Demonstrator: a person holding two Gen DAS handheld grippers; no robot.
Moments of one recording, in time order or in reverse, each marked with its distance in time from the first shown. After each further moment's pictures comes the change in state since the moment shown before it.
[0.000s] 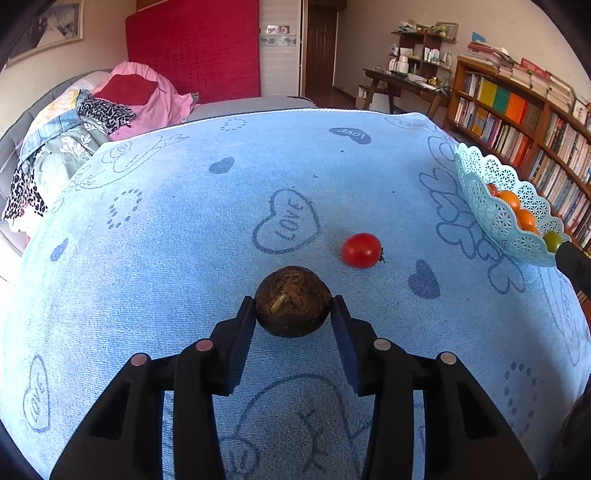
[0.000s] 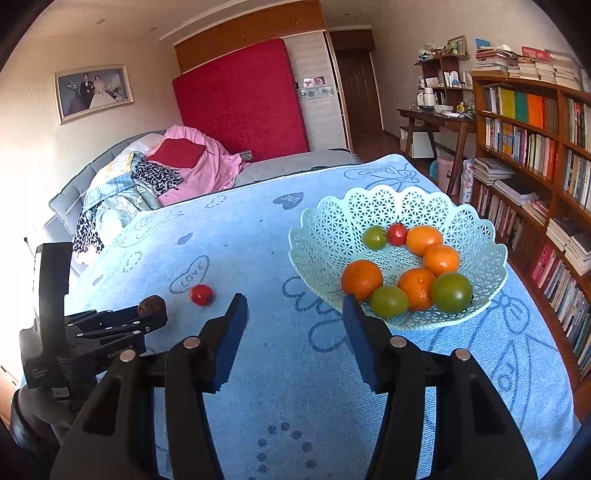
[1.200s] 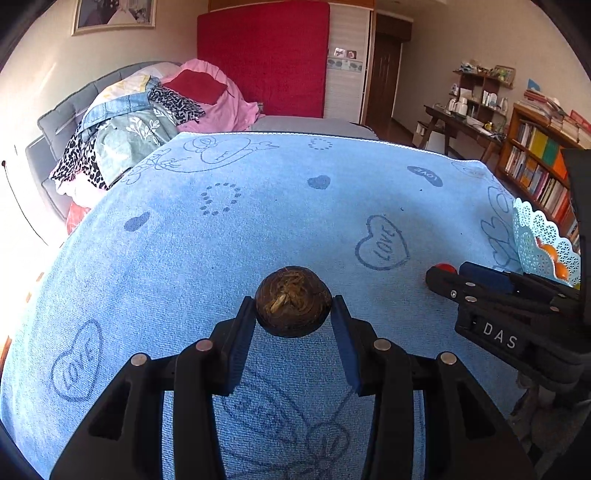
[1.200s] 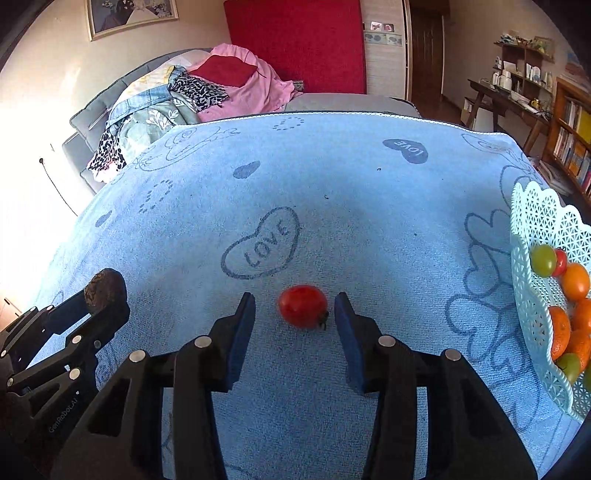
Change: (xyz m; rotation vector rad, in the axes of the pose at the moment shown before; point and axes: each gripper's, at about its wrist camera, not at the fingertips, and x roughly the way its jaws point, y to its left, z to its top) left arm -0.034 0.050 -0.020 -0.180 -0.097 0.153; right arm 0.144 0.111 0.018 -0.176 0.278 0.098
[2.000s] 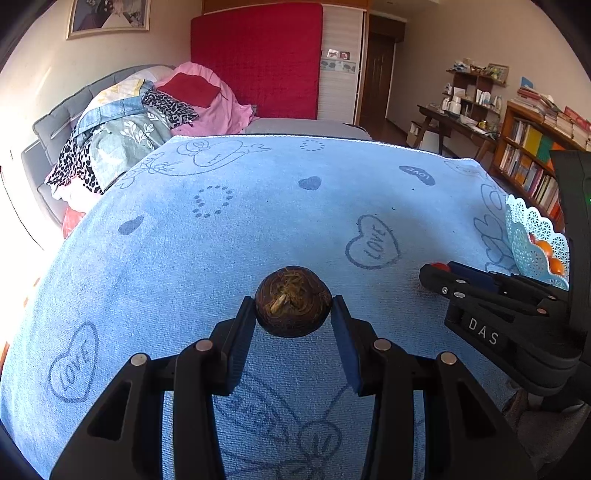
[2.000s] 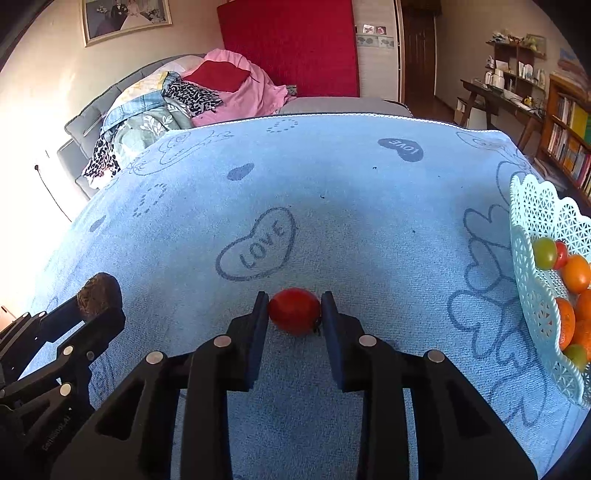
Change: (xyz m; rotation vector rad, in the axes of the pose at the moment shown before) left arm 0.000 -0.006 -0.001 0.017 -0.005 -0.015; right arm -0.002 -0.003 -0.006 0.017 -0.039 -0.015
